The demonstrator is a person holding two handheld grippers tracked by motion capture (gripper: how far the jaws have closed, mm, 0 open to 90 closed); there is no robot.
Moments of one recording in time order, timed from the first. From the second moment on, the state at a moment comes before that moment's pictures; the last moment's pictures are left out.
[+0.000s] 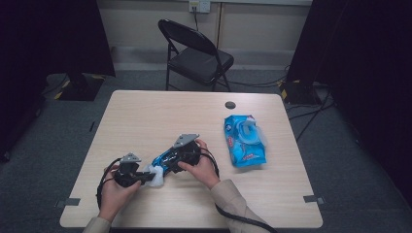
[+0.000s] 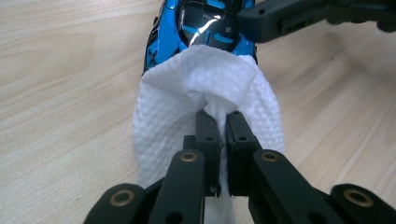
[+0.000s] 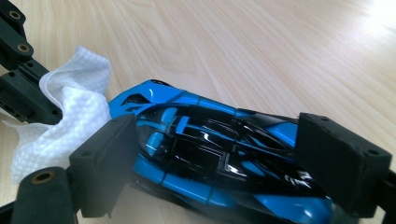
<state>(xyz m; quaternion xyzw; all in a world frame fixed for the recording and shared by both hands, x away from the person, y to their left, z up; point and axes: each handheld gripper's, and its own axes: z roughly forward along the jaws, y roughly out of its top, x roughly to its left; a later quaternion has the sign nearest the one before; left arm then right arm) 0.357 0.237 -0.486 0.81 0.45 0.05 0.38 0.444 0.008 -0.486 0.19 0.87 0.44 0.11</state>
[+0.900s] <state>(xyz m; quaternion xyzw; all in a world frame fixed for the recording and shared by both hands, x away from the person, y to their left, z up) 0.358 0.239 -0.482 0.81 0.45 0.05 0.38 0.442 -0.002 -0.491 0.22 0.87 0.43 0.10</state>
